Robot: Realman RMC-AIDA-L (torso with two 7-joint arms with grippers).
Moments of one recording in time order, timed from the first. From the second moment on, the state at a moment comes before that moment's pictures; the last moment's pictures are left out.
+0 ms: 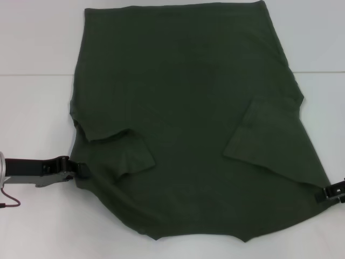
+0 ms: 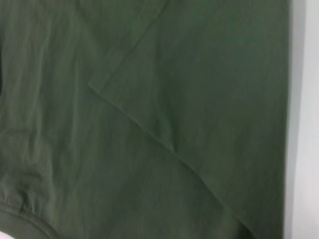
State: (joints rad) left arm -0.62 -2.04 0.35 0.67 2.54 1.47 -2.32; right arm 0.66 1.90 -0.73 -0.70 -2.61 -1.53 2.41
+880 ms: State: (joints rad) left arm -0.62 -2.04 0.35 0.67 2.54 1.47 -2.32; right arm 0.66 1.90 -0.73 -0.71 -2.61 -1.54 2.42
